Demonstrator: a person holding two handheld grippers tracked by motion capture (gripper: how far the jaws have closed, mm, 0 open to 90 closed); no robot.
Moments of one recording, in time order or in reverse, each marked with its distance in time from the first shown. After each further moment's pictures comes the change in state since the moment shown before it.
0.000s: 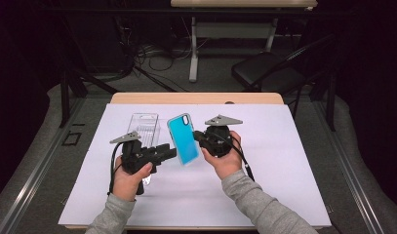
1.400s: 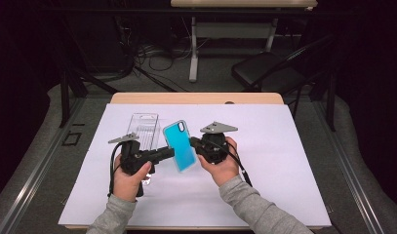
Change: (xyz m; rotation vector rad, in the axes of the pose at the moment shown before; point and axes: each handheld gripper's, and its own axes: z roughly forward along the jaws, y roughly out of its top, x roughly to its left) left arm 0.001 -0.002 -0.004 0.005 -0.005 -0.065; right arm 0.012 -0.013 0.003 0.012 0.019 -0.028
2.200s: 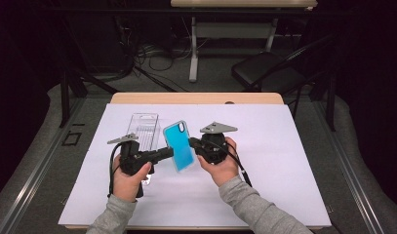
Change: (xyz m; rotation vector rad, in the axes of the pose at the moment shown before) left arm -0.002 0.000 -0.002 -0.003 -0.003 -0.014; right arm 0.000 -0.001 0.001 0.002 0.010 0.005
